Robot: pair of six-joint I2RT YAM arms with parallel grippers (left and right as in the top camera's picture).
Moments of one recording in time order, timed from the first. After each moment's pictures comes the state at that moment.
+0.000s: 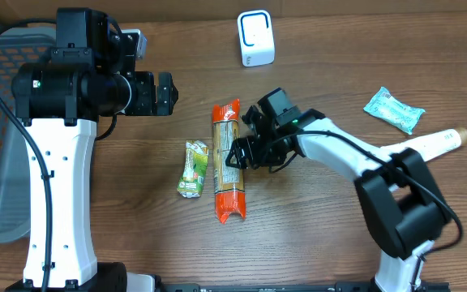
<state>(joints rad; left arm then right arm) -0.03 1.59 1.96 -1.44 0.16 -0.04 0.56 2.00 1.28 -0.53 -0.61 0.36</state>
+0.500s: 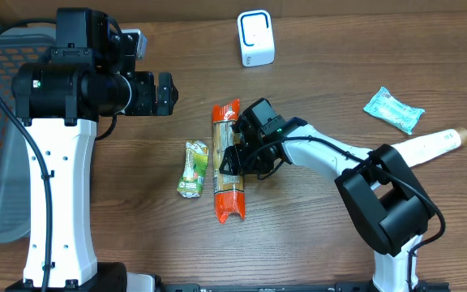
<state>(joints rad) -0.03 1.59 1.96 -1.44 0.16 -0.04 0.63 2.05 1.28 -0.46 -0.56 0.48</state>
